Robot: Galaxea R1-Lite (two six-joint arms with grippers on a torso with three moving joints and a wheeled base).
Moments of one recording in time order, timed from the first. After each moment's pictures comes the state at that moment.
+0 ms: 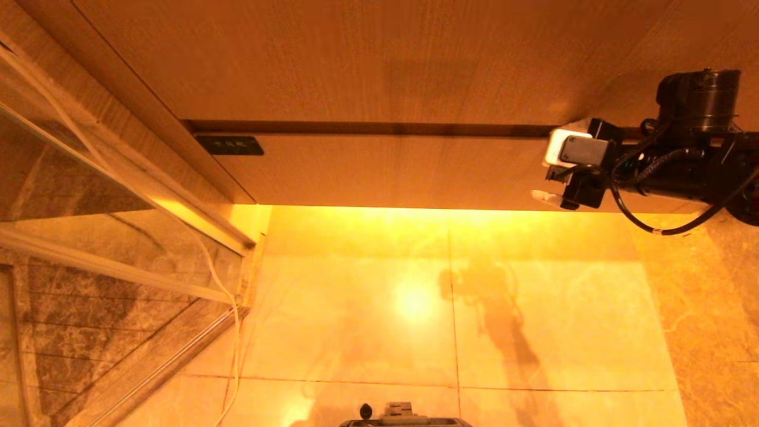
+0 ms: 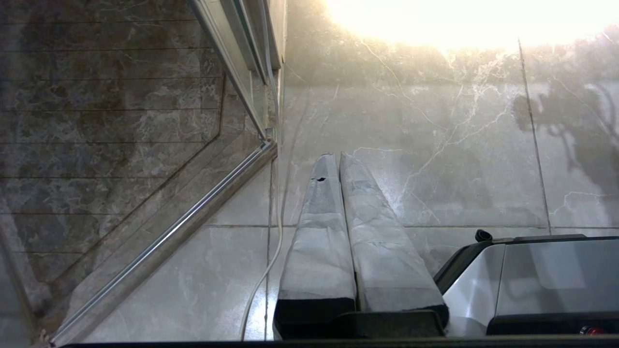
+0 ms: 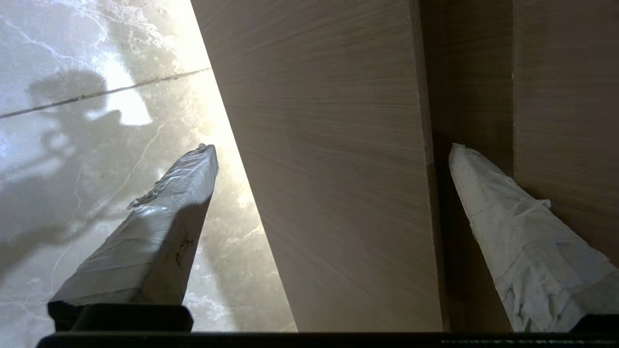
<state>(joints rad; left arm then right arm) 0.00 0.00 0.00 0.00 0.00 0.02 0.17 1.74 -1.29 -0.28 0.14 -1.27</state>
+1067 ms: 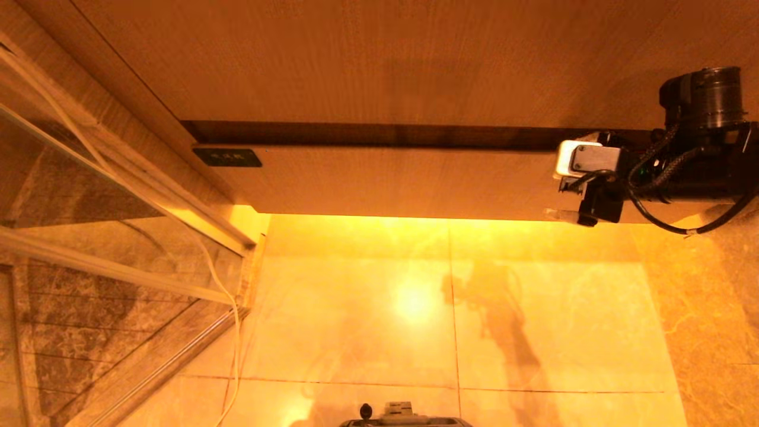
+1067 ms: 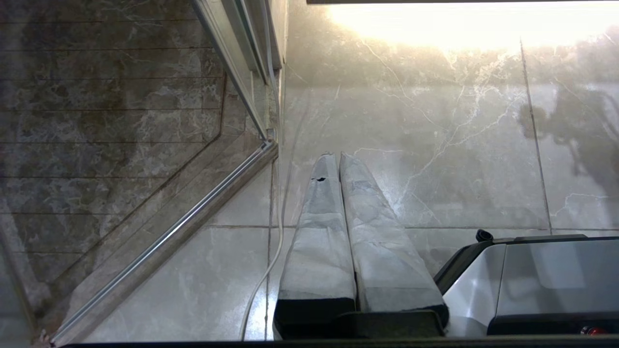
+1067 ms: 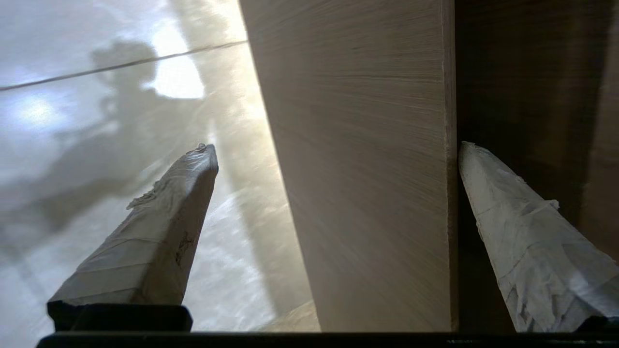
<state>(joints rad) 0.00 0.00 0.00 0.00 0.00 0.02 0.14 1.74 -1.33 0.09 0.14 -1.27</state>
